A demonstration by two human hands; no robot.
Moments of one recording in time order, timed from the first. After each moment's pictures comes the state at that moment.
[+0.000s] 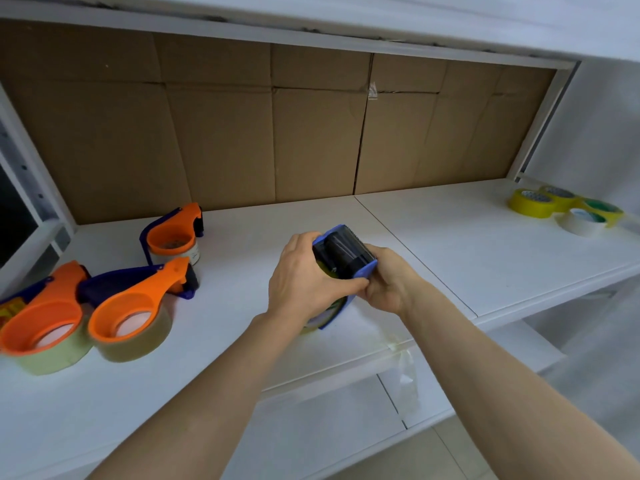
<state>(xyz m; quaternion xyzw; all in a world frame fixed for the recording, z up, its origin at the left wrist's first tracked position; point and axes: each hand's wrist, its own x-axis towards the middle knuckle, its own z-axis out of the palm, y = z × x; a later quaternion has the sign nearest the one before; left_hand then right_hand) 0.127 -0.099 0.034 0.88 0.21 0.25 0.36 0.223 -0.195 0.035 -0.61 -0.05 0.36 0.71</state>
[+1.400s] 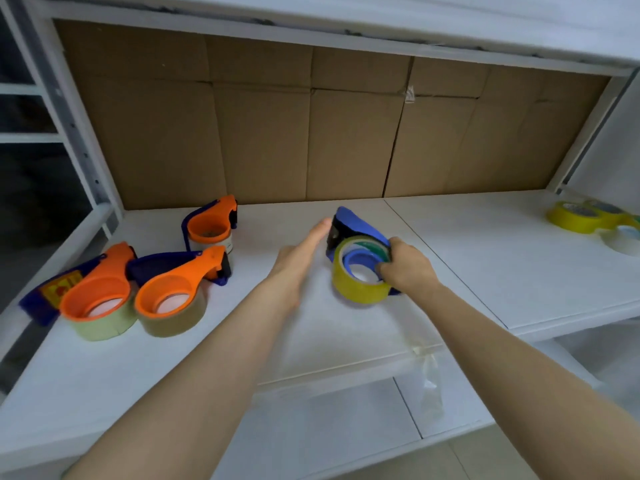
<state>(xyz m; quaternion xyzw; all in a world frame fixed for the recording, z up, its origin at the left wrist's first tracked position) 0.114 -0.057 0.047 0.59 0.36 0.11 0.71 0.239 -0.179 0.026 -0.95 -0.24 0.03 0.21</state>
